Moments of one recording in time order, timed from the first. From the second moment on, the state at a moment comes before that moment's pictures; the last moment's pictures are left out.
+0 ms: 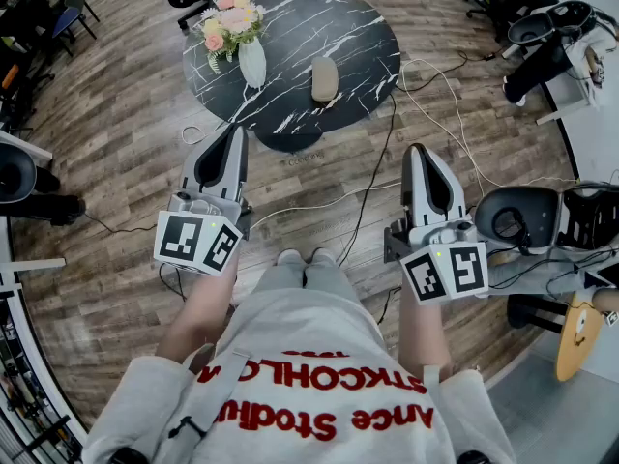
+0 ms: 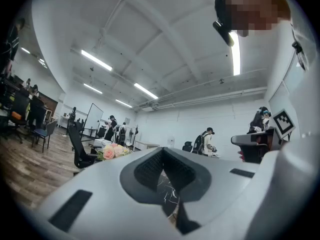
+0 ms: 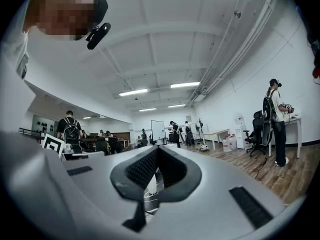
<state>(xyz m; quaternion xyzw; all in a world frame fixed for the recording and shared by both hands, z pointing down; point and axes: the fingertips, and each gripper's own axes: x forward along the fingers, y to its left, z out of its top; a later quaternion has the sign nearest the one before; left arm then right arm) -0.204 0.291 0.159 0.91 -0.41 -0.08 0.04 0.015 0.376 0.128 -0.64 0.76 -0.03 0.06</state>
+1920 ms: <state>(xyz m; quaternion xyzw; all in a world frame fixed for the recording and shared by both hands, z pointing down) -0.061 0.073 0.169 0.91 -0.41 -0.04 -0.01 0.082 0.099 0.158 -0.56 0.82 -0.06 0.06</state>
